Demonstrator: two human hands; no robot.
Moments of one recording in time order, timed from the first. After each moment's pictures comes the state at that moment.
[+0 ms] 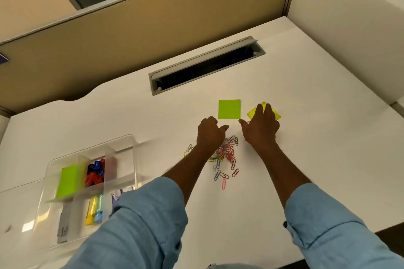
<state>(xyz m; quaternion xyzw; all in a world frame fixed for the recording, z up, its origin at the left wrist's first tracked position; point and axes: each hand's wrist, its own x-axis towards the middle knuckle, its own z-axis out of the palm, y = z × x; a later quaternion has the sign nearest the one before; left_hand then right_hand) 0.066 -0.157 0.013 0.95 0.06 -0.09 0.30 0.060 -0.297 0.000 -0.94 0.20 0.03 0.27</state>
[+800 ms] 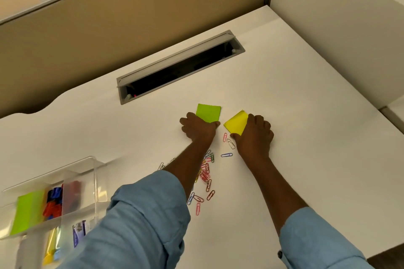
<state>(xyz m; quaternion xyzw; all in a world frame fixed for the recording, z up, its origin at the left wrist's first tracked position) 0.144 -0.227 -0.023 0.90 0.28 -0.08 0.33 0.082 -0.349 -0.034 -0.95 0.21 0.00 0.22</state>
